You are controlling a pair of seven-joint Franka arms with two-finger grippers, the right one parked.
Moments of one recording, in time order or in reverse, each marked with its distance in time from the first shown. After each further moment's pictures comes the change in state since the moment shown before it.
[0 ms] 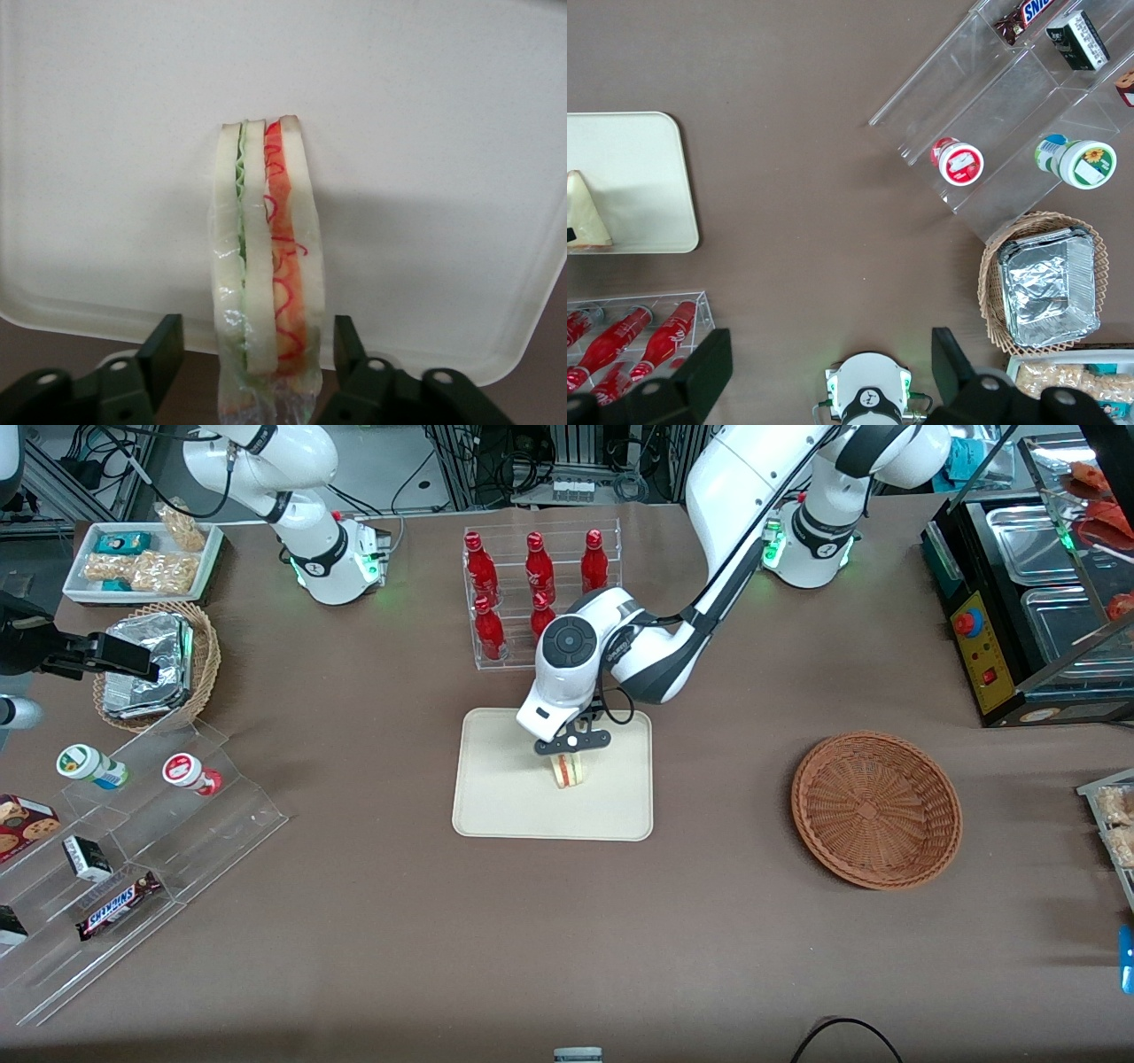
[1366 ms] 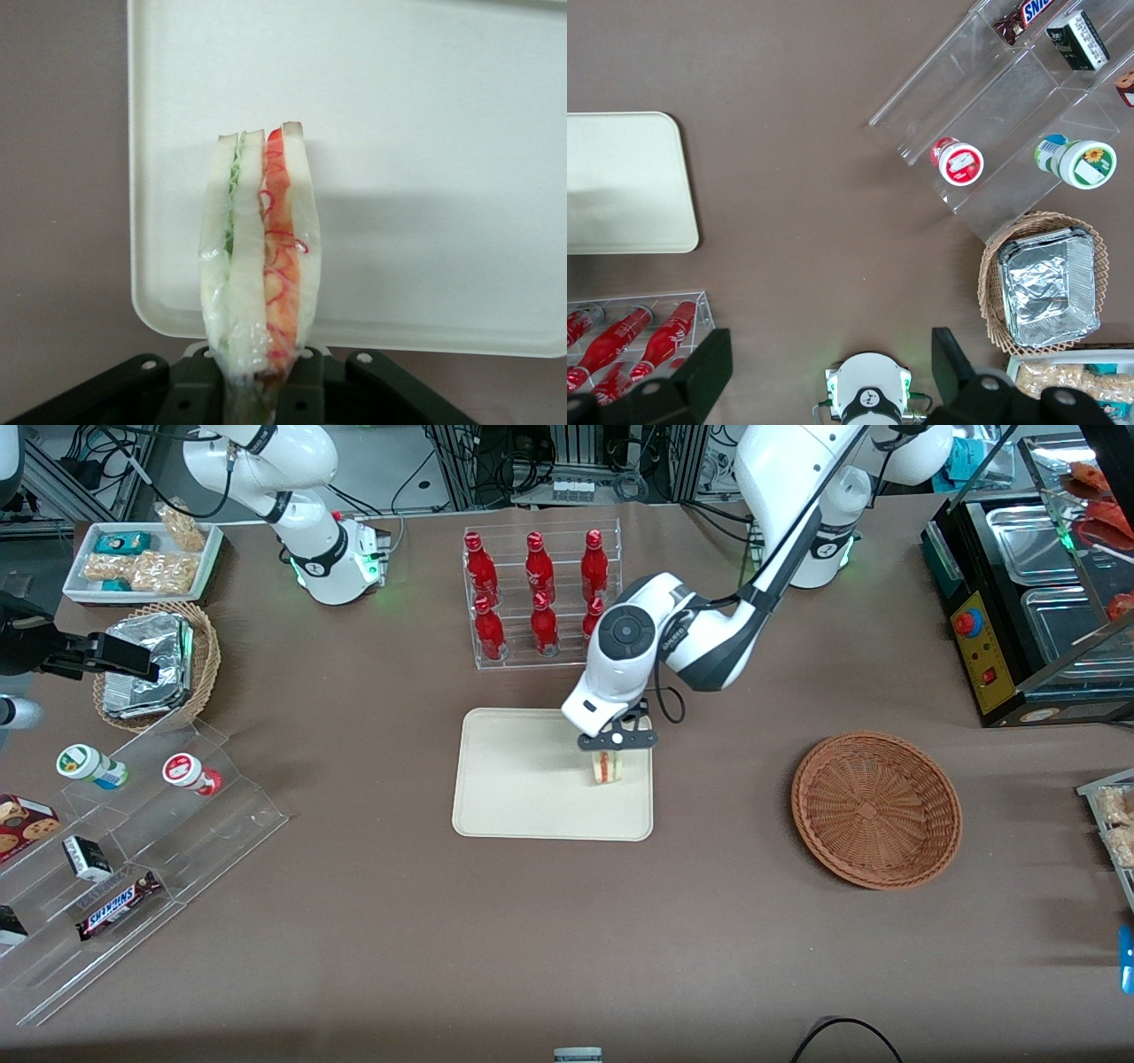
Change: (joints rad) arm 0.090 -0.182 -0.009 -0.188 0.000 0.001 0.164
